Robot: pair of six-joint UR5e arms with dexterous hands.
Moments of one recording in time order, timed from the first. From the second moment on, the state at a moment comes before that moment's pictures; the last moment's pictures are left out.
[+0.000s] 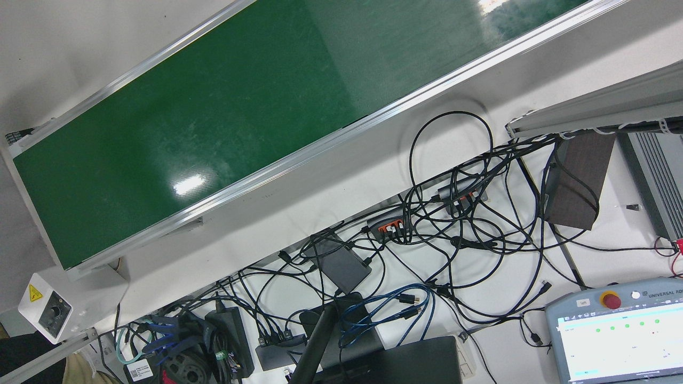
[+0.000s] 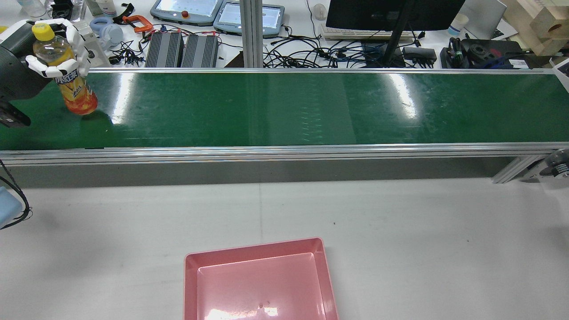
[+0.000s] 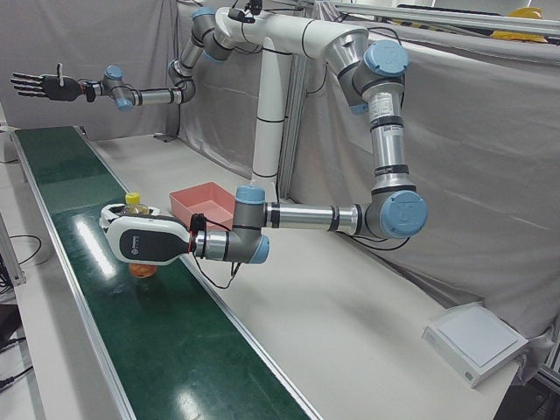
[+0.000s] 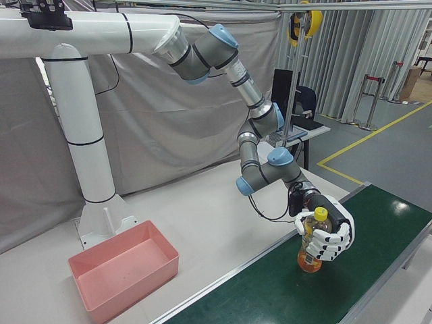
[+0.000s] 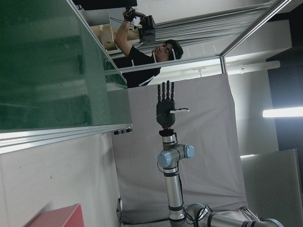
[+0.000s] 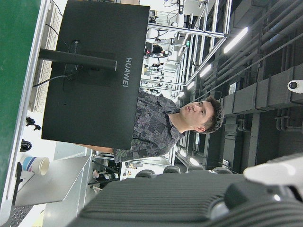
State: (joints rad) left arm -1.06 -1.89 -1.68 -0.05 1.36 0.21; right arm 1.53 -1.55 1.61 -3.11 -1.57 -0.10
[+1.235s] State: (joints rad) left arm -0.69 -1.90 -2.07 0.21 1.42 0.29; right arm 1.53 -1.55 1.61 -3.11 -1.57 -0.11
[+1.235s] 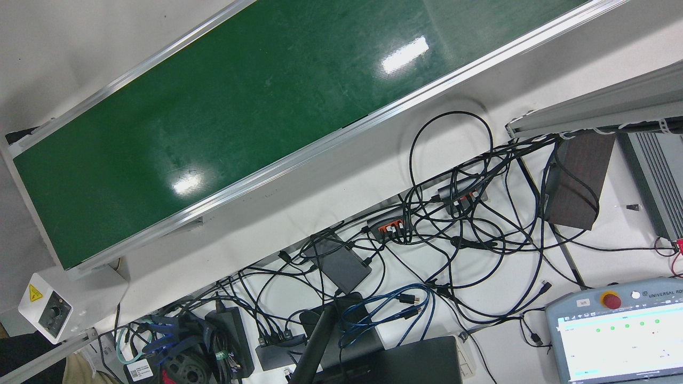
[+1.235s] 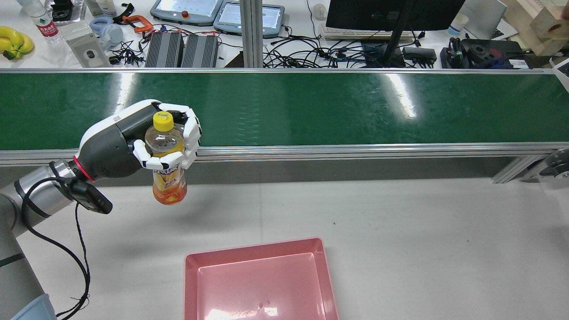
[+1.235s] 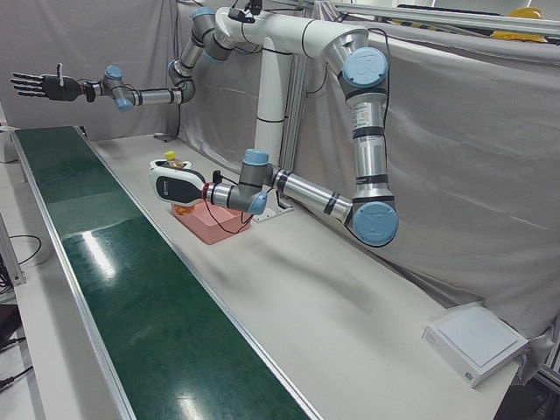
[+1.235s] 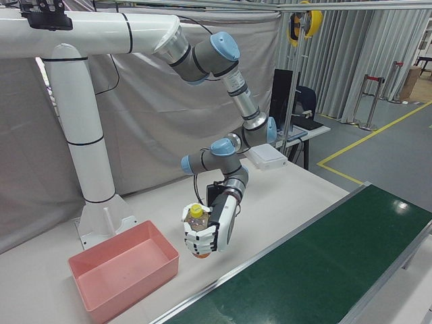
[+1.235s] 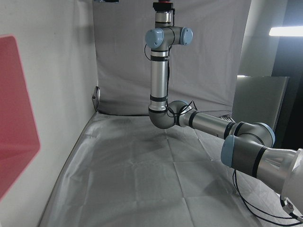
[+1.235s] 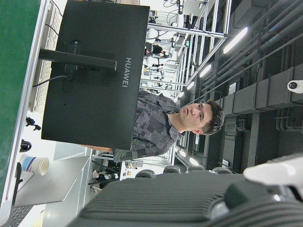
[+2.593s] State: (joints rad) left arm -0.39 -1.91 -2.27 0.31 1.41 0.48; right arm 1.53 -1.55 1.61 -3.11 -1.57 -0.10
